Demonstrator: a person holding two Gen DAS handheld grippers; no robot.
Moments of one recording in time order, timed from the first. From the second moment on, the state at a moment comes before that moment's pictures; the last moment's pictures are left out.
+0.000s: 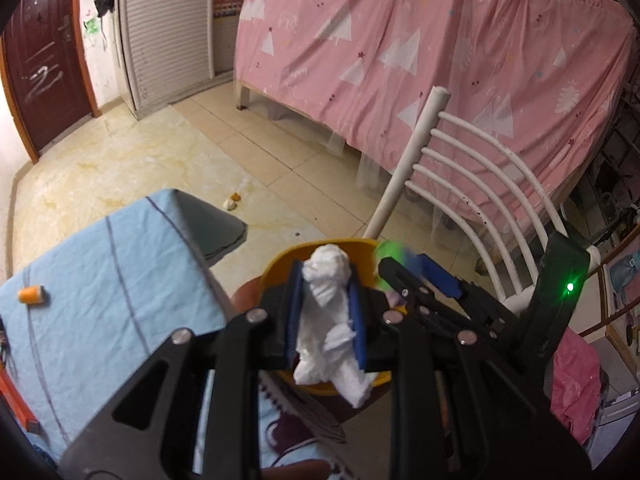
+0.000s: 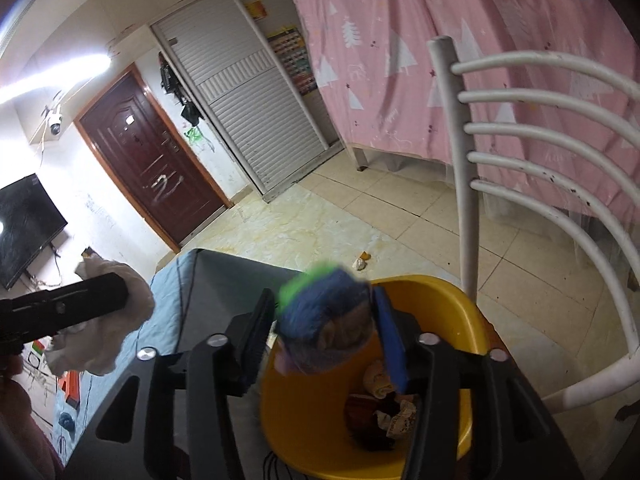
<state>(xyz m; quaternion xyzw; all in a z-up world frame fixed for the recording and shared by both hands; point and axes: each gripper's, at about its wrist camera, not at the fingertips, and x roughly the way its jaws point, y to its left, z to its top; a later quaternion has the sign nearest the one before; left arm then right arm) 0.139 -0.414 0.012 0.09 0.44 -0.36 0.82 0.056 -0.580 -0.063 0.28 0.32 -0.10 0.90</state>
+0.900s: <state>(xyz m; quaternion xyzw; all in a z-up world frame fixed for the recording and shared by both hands) 0.138 -0.316 0.053 0.03 0.42 -0.35 0.84 0.078 -0.507 -0.014 0.23 0.31 -0.06 0.92</state>
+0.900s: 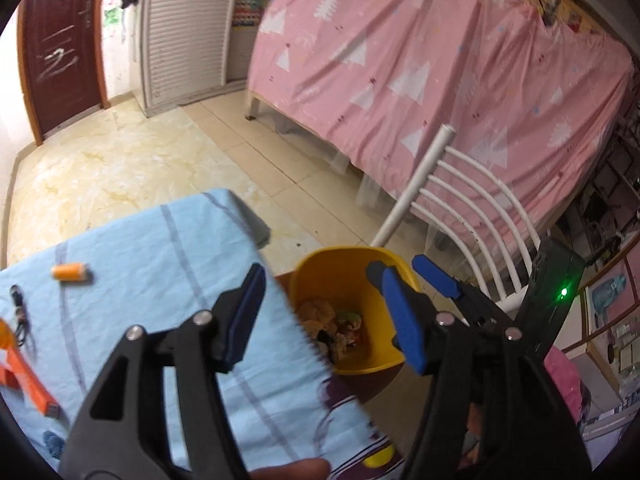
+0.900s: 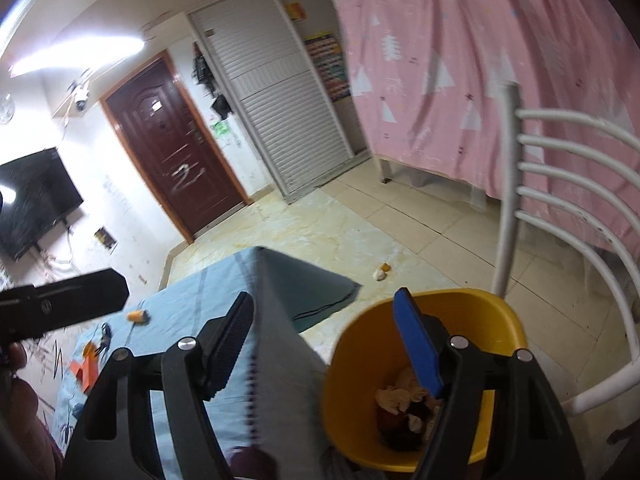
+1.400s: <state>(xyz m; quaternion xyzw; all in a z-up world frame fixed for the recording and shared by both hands) 0.178 -0.163 0.061 -0.02 0.40 -0.26 0.88 0.128 -0.371 0.007 0.15 0.35 0.04 0.92</state>
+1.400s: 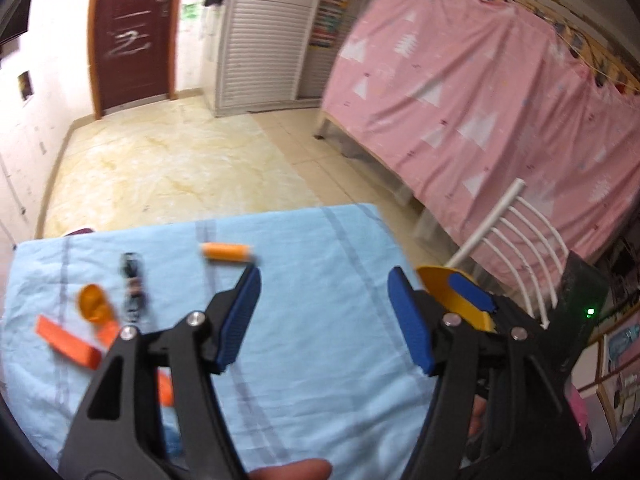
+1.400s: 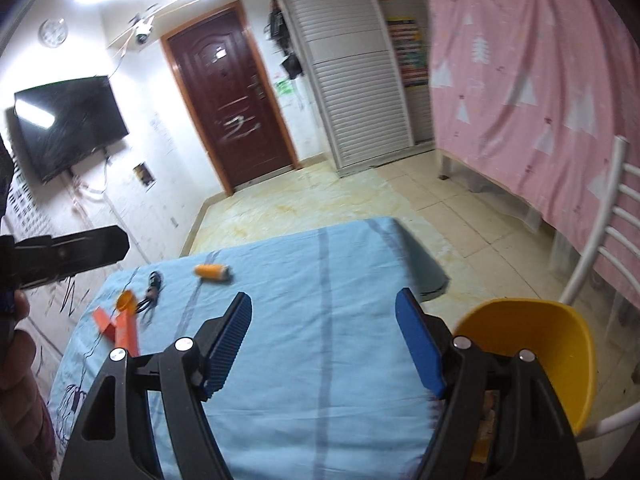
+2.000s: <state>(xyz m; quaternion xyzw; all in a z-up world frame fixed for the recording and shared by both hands) 0.200 -0.004 0.043 -0.02 0.39 -0.16 0.90 0.157 -0.240 0.003 0.08 0.39 0.14 0.91</state>
